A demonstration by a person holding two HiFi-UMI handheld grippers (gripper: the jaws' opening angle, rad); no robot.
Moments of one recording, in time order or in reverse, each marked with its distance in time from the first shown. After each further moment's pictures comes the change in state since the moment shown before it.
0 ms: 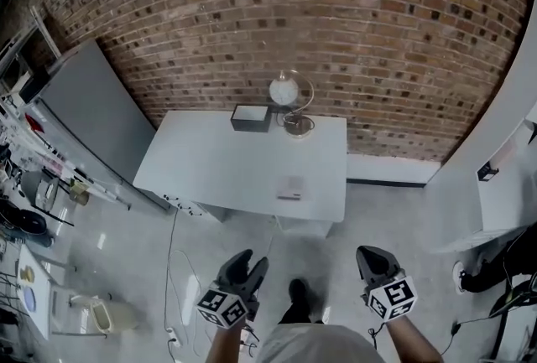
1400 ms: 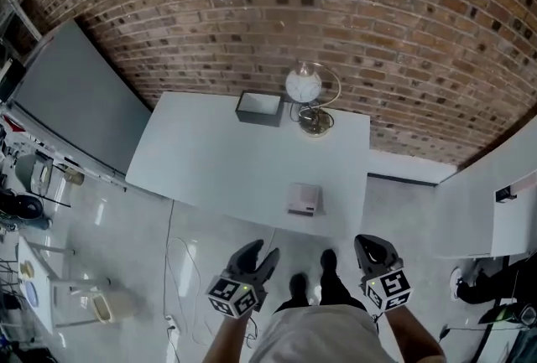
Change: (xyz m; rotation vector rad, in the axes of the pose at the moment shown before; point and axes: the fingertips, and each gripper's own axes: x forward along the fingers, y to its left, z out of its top) left arm 0.140 0.127 0.009 -0.063 0.135 0.039; right arm 0.200 -0.062 0.013 -0.035 0.132 0.060
